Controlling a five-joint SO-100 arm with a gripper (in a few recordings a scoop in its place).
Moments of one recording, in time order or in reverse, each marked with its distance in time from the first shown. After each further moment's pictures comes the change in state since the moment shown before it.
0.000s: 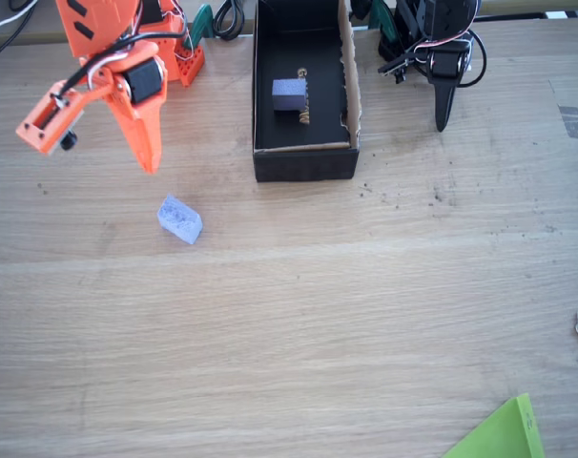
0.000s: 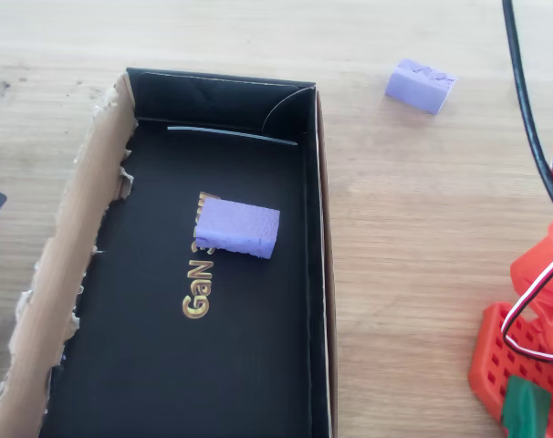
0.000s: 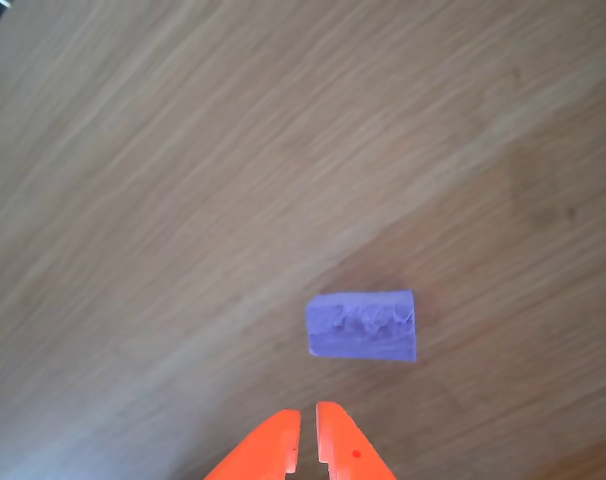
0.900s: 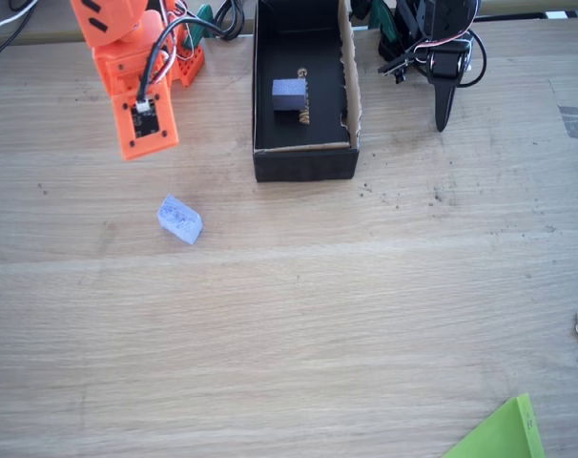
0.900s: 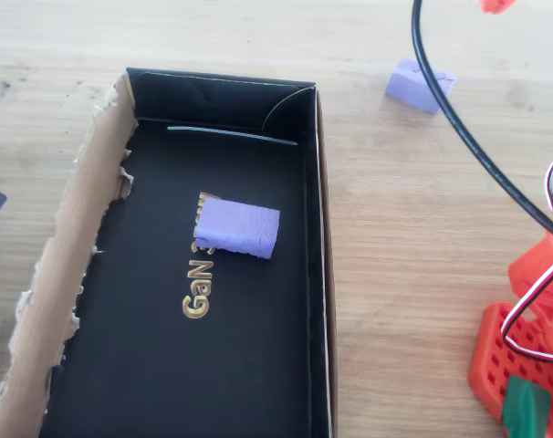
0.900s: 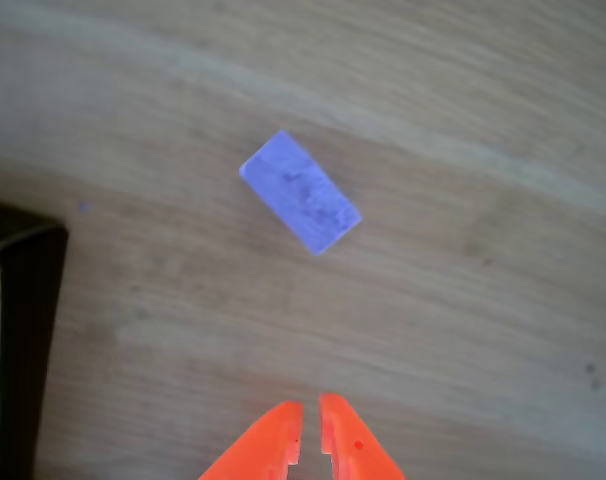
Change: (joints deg) arm -2.9 0.1 -0.4 18.9 57.0
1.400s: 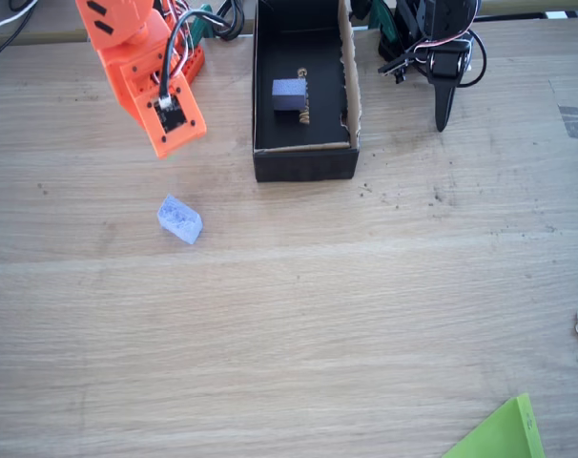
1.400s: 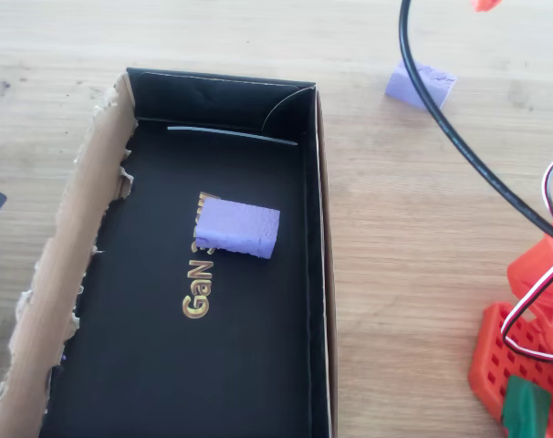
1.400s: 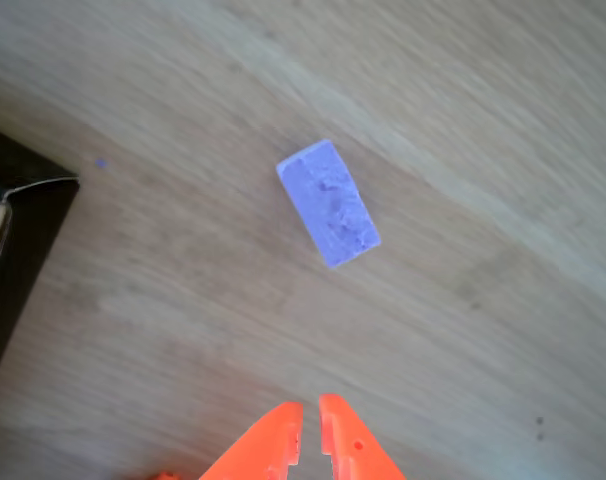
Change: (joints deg) arm -0.8 -3.0 -2.9 0.7 10.8
